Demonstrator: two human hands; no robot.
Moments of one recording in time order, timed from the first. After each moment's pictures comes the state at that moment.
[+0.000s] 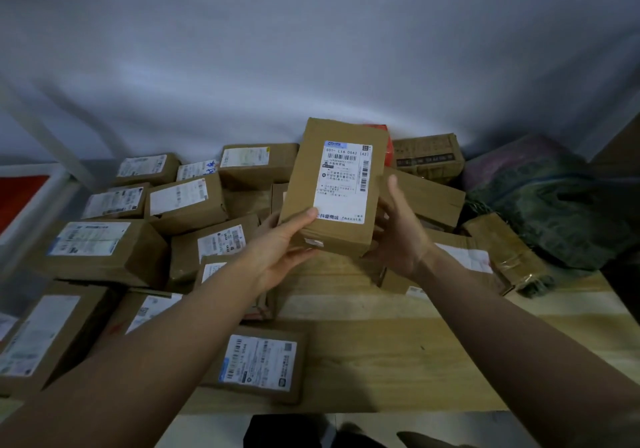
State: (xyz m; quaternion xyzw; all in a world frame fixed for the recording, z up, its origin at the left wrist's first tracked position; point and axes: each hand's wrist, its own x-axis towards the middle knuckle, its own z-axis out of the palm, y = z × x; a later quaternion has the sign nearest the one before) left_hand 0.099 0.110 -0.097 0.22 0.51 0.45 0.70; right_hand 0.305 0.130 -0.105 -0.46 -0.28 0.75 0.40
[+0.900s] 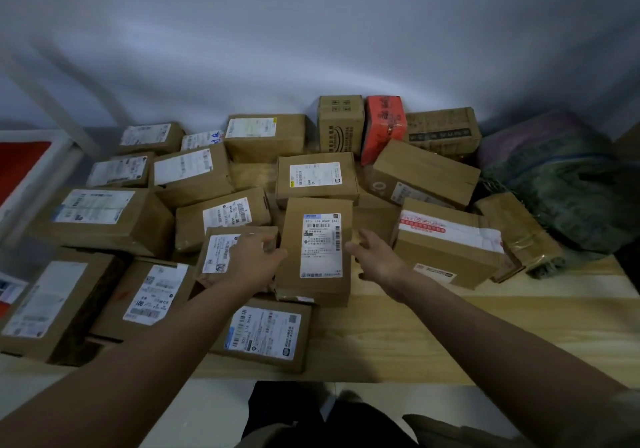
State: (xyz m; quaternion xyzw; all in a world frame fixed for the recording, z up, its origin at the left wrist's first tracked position) left_hand 0.057 0.070 -0.159 0.51 0.76 0.22 0.34; right_hand 0.271 0.088 -0.173 -0.64 -0.46 0.58 0.21
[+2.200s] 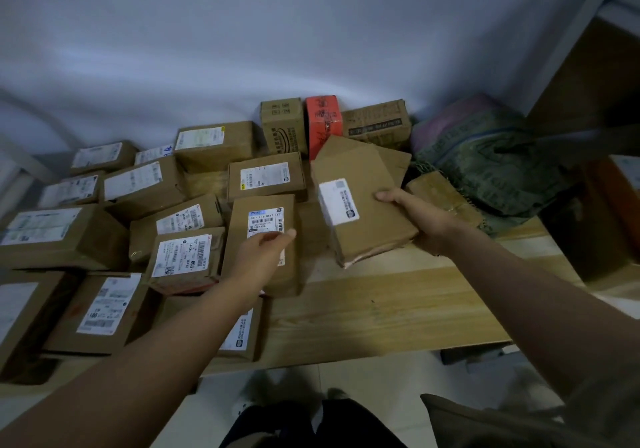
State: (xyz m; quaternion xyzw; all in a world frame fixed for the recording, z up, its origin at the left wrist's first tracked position) left_hand 0.166 0.043 -0.141 0.40 0.70 0.30 0.51; right_hand 0.443 0.090 -0.135 -0.57 -0.34 0.68 0.32
